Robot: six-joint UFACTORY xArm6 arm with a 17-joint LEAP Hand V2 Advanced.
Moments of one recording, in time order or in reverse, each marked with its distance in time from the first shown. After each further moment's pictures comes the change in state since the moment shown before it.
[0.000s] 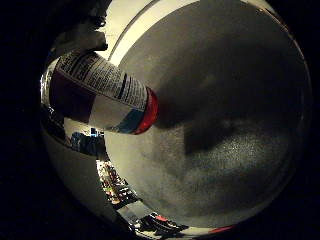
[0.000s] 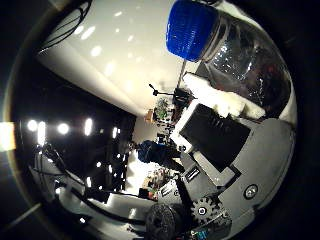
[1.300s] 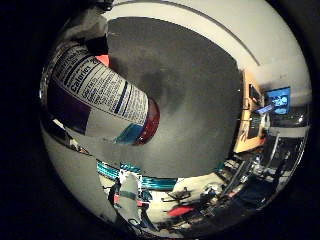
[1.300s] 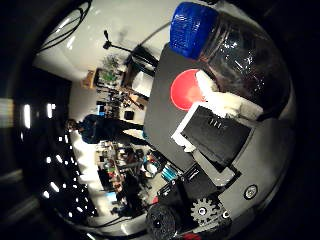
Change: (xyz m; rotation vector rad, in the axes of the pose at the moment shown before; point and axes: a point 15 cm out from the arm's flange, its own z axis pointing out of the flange) arm -0.257 -0.038 0.171 -0.440 0.800 -0.290
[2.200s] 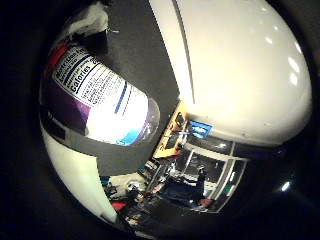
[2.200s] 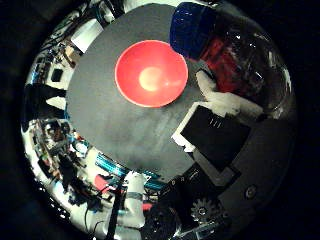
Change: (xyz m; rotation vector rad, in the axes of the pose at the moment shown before) arm -0.076 -0.082 0.040 -0.223 0.793 -0.370
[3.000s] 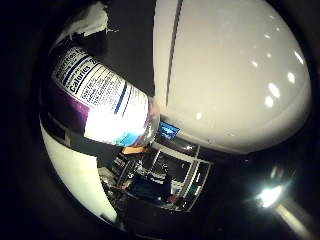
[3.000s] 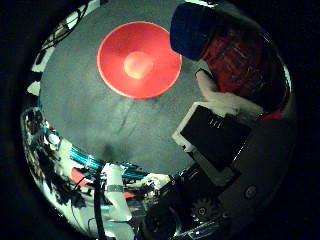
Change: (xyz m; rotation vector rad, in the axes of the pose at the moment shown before) arm -0.030 -0.013 -0.014 -0.085 0.212 -0.114
